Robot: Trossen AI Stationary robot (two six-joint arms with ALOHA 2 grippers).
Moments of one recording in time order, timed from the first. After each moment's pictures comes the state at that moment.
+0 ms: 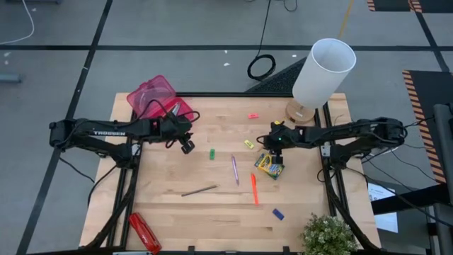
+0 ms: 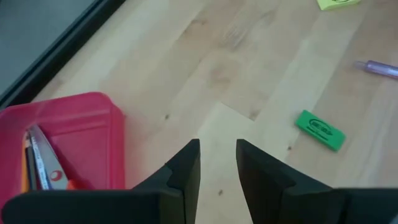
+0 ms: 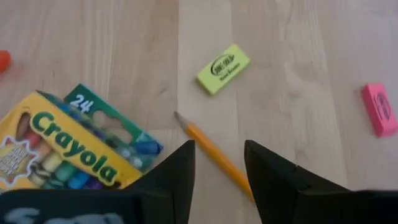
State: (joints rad) left arm 0.19 1.16 0.70 -0.46 -0.30 -0.26; right arm -0.21 1.33 0.50 -0.08 0.05 -0.29
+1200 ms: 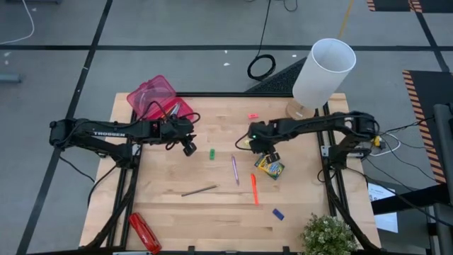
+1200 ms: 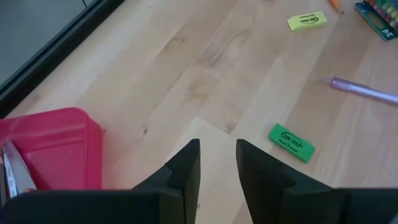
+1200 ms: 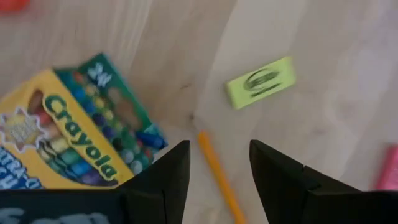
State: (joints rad) left arm 0.16 1.16 0.70 -0.40 -0.29 -0.28; right arm -0.18 1.67 1.00 -0.66 0.05 -0.58
